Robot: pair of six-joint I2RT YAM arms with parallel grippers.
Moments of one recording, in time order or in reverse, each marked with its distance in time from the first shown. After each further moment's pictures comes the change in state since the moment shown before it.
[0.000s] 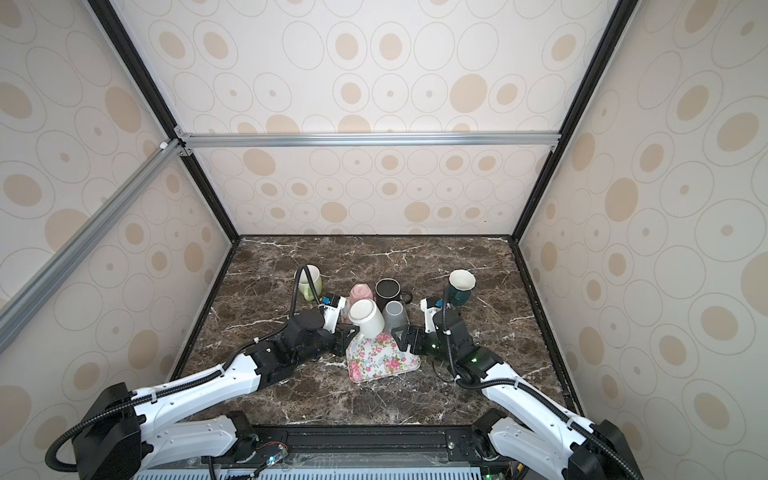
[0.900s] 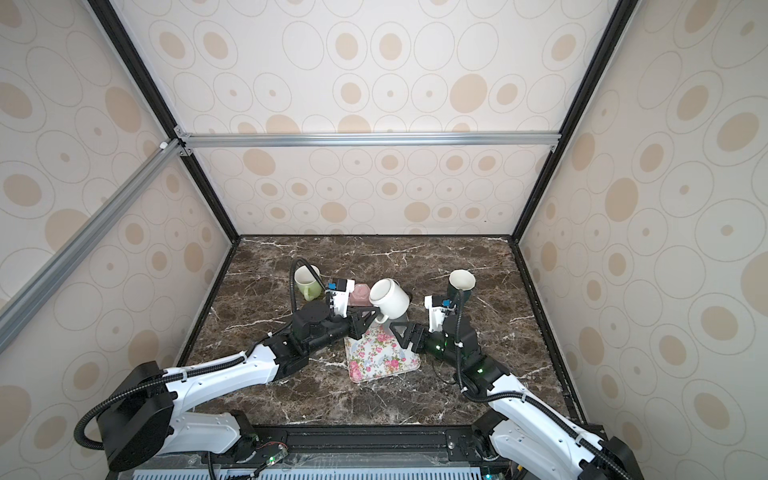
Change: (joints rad) left arm 0.000 0.163 0.048 0.415 0.118 -0.189; right arm 0.000 -0.103 -0.085 0.213 -0.056 0.110
